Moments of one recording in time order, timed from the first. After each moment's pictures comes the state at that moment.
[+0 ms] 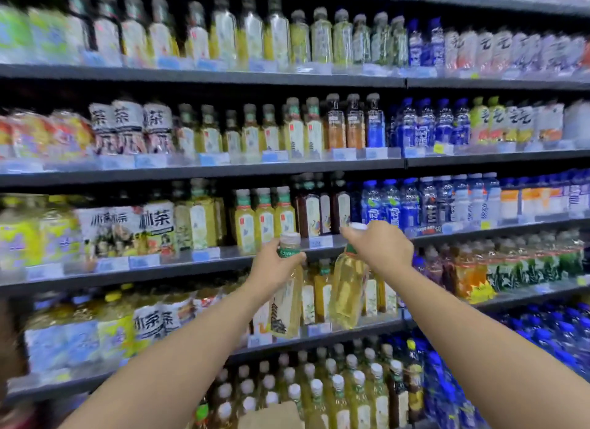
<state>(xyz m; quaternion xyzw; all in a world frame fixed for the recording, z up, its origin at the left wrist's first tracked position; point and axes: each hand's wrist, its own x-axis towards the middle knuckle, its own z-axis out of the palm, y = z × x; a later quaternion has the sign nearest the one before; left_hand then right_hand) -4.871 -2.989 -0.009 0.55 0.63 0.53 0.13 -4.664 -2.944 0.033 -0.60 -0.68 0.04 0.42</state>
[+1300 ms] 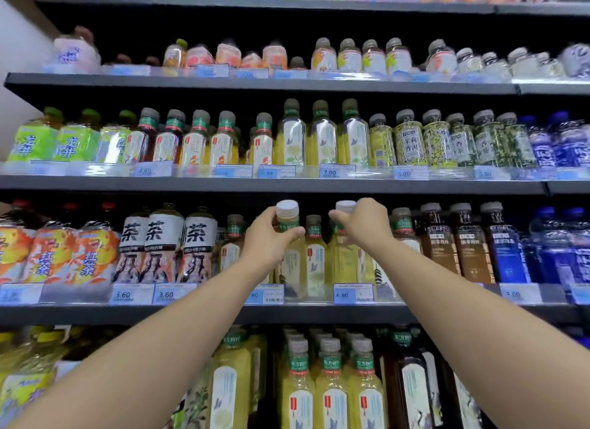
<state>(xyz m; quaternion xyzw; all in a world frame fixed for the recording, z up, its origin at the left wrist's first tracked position) -5.067 -2.839 0.280 0.55 0.53 0.63 -0.14 -4.900 -2.743 0.323 -0.38 -0.75 0.07 0.53</state>
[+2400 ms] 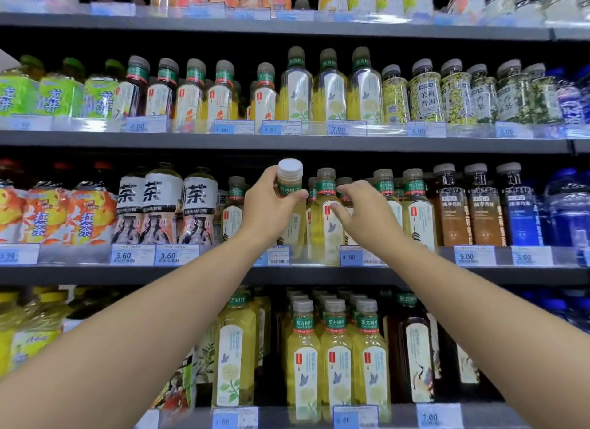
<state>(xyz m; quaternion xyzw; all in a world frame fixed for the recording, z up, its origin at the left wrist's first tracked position) -5.069 -2.845 0.265 0.56 0.50 0.63 -0.20 -4.913 -2.739 0.259 -0.26 -0.80 -0.09 0.54</state>
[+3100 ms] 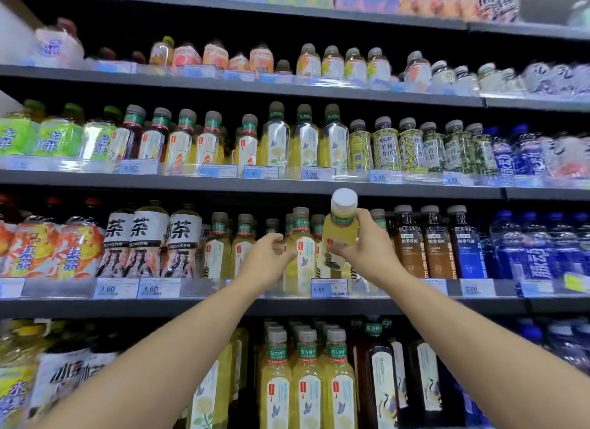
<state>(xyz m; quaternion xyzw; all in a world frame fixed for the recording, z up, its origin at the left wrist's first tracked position) -5.037 -2.839 0.250 0.56 0.63 0.53 -0.08 -4.842 -2.763 0.263 -0.22 -0.78 0.10 0.59</state>
